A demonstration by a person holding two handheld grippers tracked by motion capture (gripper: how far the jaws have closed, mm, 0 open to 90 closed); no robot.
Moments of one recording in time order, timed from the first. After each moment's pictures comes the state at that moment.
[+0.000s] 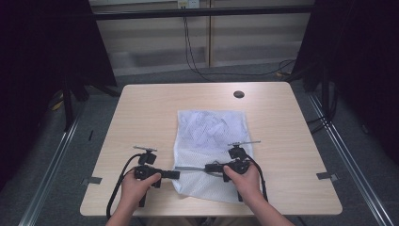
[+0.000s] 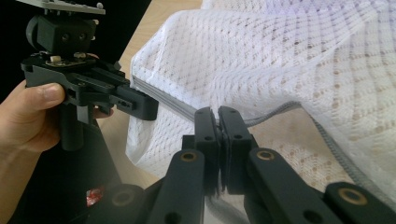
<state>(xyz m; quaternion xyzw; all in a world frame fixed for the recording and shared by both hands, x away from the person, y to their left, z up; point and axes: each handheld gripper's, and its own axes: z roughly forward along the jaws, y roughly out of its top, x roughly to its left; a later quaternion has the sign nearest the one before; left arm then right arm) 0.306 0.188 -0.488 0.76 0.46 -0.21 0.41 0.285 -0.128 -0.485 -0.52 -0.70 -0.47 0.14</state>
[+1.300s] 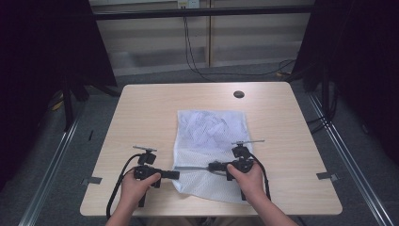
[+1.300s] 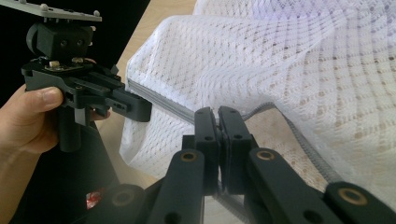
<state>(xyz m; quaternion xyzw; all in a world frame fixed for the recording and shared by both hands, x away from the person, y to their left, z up) 0.306 0.188 -0.488 0.75 0.47 -0.21 0.41 0.286 -0.139 -0.483 -0.53 -0.69 -0.47 0.14</state>
